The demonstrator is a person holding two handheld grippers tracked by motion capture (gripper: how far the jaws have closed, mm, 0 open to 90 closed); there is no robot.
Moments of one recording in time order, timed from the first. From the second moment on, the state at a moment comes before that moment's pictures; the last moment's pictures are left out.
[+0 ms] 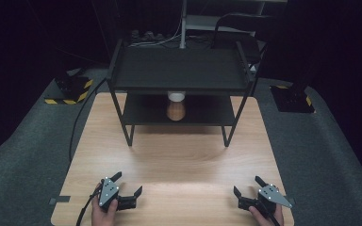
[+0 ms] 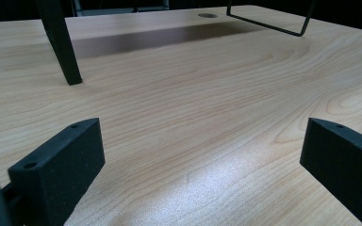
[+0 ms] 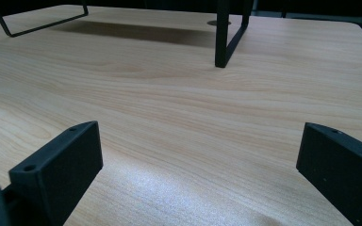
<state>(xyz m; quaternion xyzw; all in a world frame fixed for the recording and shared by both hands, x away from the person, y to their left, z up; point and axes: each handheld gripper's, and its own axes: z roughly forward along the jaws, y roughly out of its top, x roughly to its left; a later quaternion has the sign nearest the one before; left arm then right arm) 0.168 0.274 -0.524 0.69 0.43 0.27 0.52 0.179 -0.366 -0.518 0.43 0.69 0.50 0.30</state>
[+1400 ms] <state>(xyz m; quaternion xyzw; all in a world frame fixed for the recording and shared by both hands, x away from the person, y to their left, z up) 0.171 0.272 -0.521 0.70 0.43 0.27 0.51 0.178 -0.370 -0.521 0.43 0.68 0.51 0.30</state>
